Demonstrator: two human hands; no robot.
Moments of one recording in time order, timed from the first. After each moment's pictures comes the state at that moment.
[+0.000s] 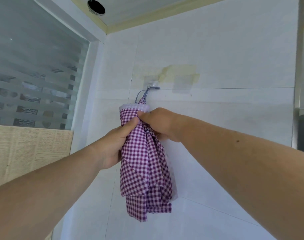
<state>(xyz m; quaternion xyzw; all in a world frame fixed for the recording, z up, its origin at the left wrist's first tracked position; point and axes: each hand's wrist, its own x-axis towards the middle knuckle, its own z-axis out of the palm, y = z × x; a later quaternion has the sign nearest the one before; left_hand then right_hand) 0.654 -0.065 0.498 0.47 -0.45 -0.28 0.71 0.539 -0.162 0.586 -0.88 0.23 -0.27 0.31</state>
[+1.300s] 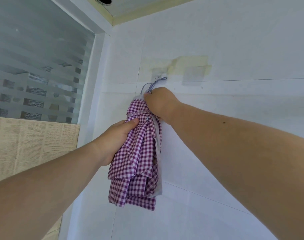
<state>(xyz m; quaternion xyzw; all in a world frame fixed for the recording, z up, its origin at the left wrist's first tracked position) 0.681 -0.061 0.483 0.52 -0.45 -0.24 0.69 0.568 -0.143 0.597 -0.88 0.27 -0.38 0.02</state>
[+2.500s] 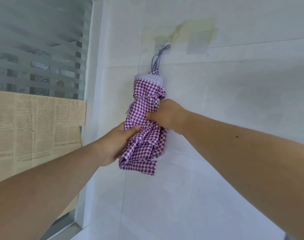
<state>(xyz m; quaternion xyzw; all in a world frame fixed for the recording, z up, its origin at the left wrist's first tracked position) 0.681 -0.051 0.409 0.55 -0.43 -0.28 0.66 0.543 -0.156 0.509 -0.91 0.24 -0.27 0.22</state>
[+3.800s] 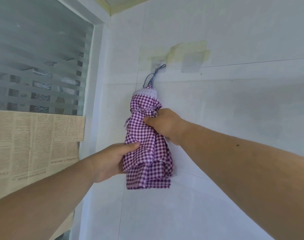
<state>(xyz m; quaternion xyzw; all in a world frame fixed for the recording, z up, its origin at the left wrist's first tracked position) 0.683 -0.045 0.414 0.55 -0.44 -0.34 0.62 0.542 -0.159 0.521 -0.86 0.21 -0.32 0.34</state>
